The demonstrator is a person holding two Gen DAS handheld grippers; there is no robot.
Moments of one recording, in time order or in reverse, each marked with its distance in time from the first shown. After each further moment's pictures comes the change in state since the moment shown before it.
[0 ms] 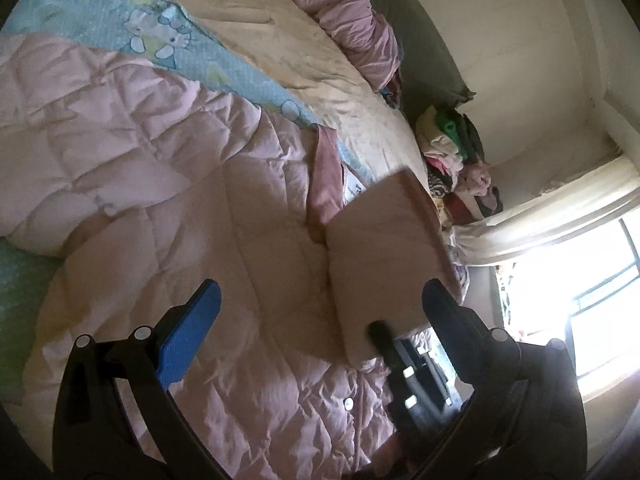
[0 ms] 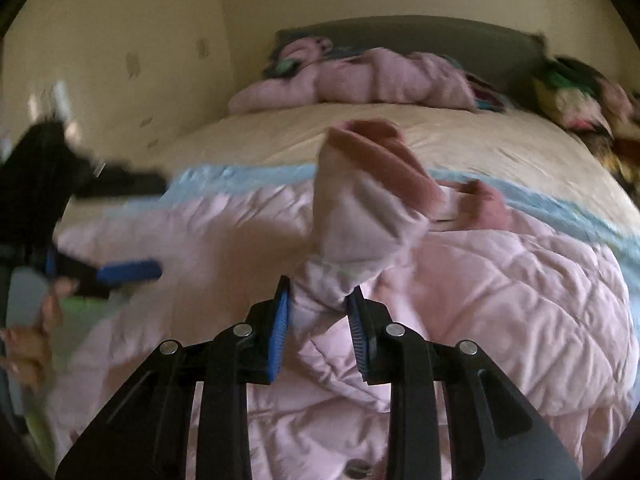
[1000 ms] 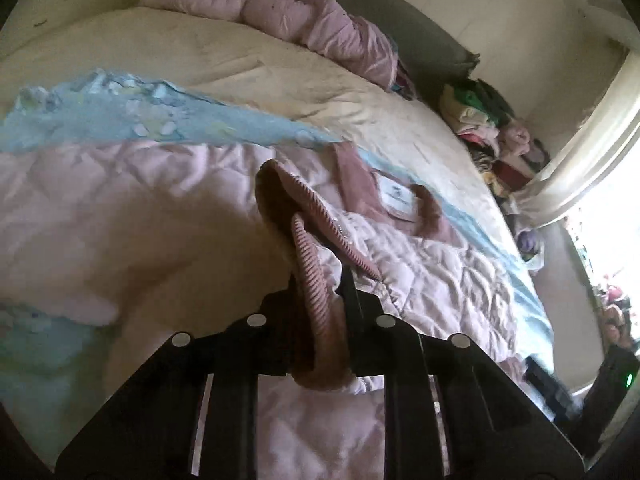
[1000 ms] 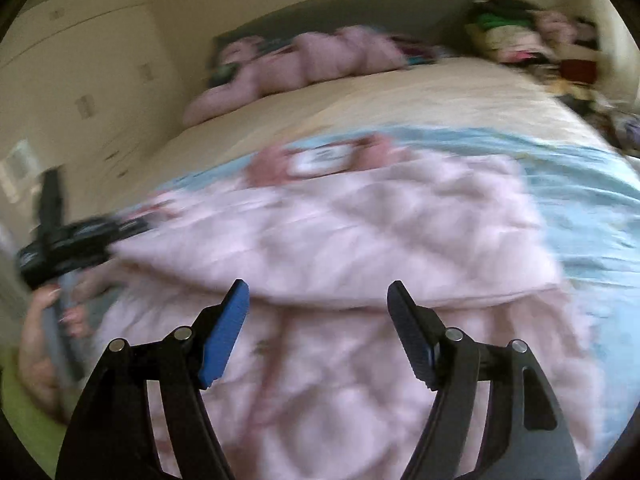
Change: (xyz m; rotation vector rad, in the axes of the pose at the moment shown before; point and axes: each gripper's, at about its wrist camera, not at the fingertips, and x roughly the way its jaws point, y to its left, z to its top) left arm 0.002 -0.022 -0.007 0.319 -0.084 0.275; right arm -0.112 -0.100 -0.046 0.311 0.033 -0.132
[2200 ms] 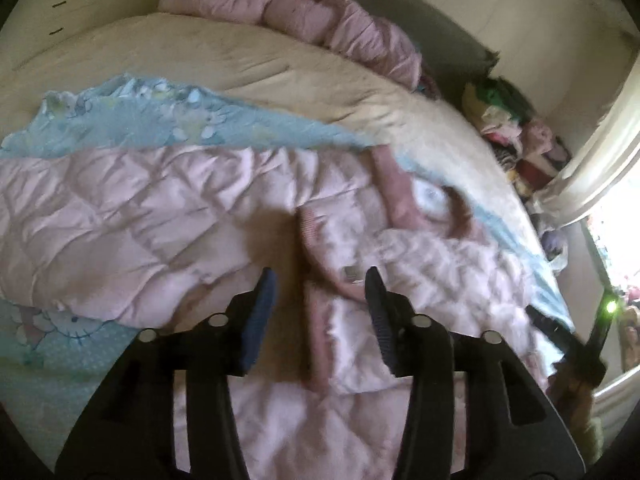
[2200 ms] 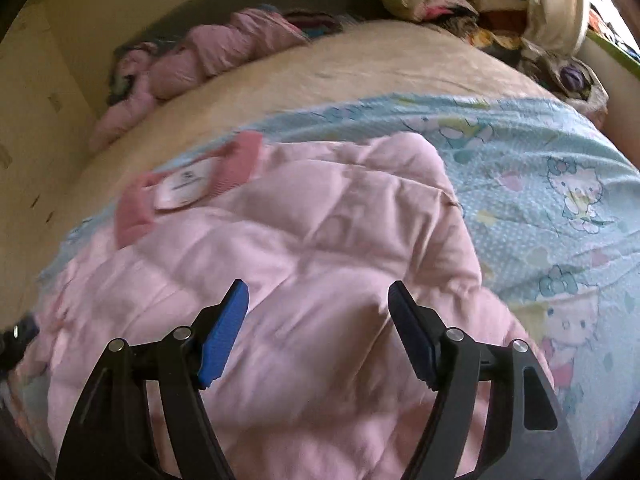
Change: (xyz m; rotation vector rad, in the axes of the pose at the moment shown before) left arm -0.019 0.012 -0.001 0.003 -0.019 0.061; right arm 0.076 -0.069 0.035 0.163 0.083 -0.162
